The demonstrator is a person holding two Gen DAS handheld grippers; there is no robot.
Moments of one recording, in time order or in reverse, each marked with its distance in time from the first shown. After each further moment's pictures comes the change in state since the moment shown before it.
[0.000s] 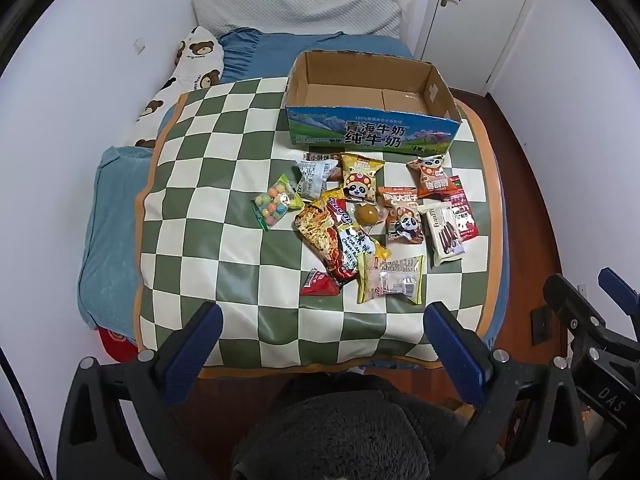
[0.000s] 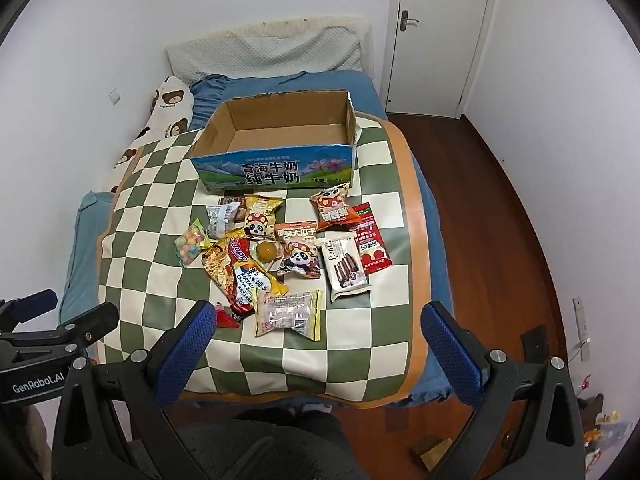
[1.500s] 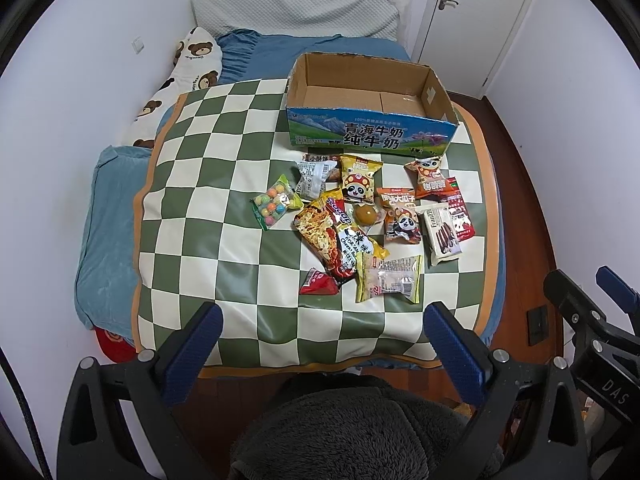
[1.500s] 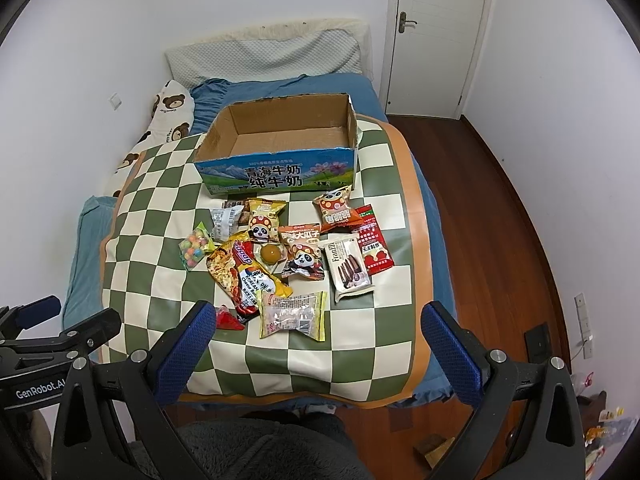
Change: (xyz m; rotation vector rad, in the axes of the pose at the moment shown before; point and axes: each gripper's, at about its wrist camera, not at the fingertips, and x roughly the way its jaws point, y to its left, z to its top) left arm 0.002 0.001 0.001 0.008 0.005 -0.017; right arm -0.002 0.000 0.003 0.003 -0.005 0.009
